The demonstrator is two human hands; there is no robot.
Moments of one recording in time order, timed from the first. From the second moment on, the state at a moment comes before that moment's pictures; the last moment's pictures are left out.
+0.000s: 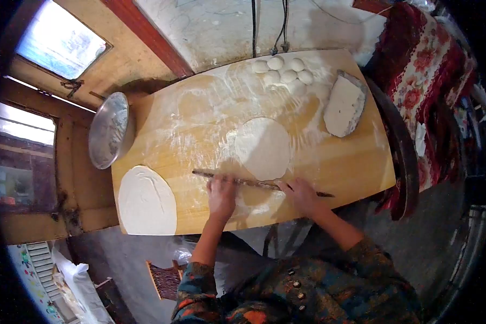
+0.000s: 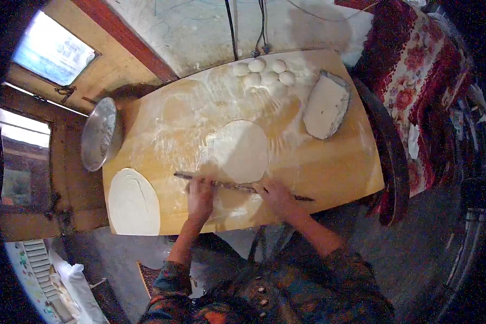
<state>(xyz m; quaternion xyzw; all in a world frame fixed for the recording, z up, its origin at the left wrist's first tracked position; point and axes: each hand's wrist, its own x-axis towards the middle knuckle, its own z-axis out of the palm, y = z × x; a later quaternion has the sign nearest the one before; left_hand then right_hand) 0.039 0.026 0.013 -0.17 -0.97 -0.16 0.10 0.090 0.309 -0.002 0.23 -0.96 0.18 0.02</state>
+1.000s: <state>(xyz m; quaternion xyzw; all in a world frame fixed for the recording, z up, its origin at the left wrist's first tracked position) 0.030 0.069 0.020 -0.32 -0.93 -0.18 -0.06 0.053 0.292 0.007 0.29 -0.94 0.19 -0.03</state>
